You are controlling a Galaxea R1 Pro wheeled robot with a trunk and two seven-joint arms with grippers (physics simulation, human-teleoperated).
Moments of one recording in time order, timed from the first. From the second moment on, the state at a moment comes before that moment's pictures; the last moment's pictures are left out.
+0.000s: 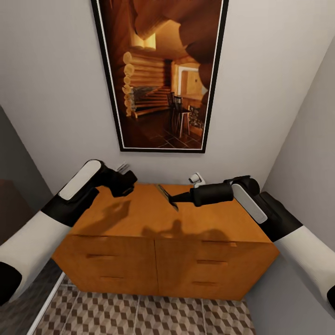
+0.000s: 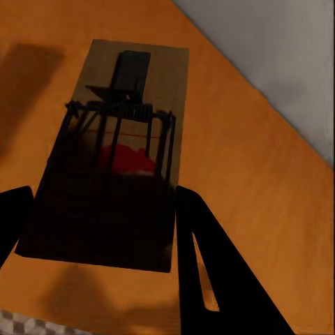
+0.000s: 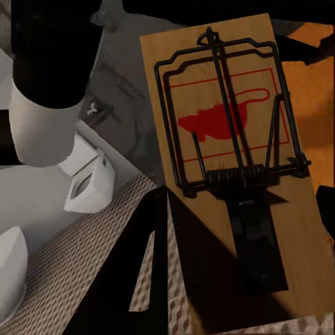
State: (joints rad) left arm -1.14 0.22 -0.59 -1.23 1.91 0.46 1.18; right arm -1.03 -0.29 0.58 -1.22 -0.82 0.94 0.97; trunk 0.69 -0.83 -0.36
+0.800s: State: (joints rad) left arm -1.14 0.22 -0.72 -1.43 2.02 0.55 1.17; right arm -1.03 -0.29 0.58 -1.23 -0.63 0.94 0.92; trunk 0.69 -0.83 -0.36
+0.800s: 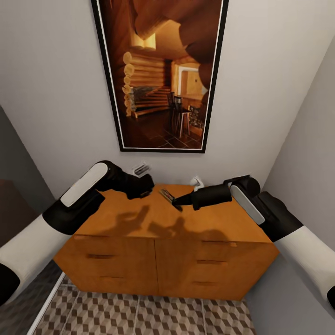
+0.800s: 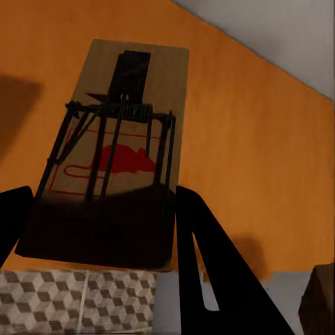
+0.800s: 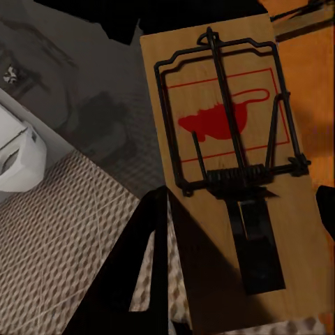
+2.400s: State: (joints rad) left arm -1.14 0.22 -0.93 -1.42 2.01 0.54 1.07; right arm -1.03 -0.33 0.54 -1.22 -0.42 0.94 0.85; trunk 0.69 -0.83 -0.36
